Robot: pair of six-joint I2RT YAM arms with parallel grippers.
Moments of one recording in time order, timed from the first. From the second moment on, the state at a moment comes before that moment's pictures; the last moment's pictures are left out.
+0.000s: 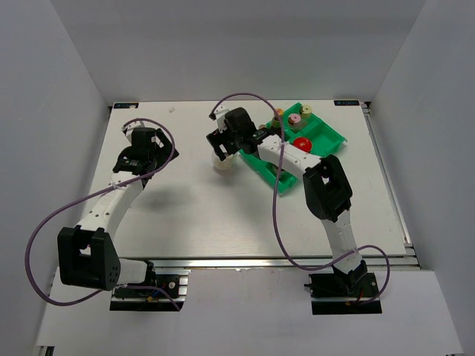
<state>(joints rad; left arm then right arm) -0.14 1.33 1.00 -0.35 -0.23 -0.63 0.72 2.17 1.83 -0.30 -0.04 -0.11</state>
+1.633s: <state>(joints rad) -0.14 1.32 1.04 -0.36 -0.27 -0.63 0.02 1.66 1.59 -0.30 -0.17 -0.05</state>
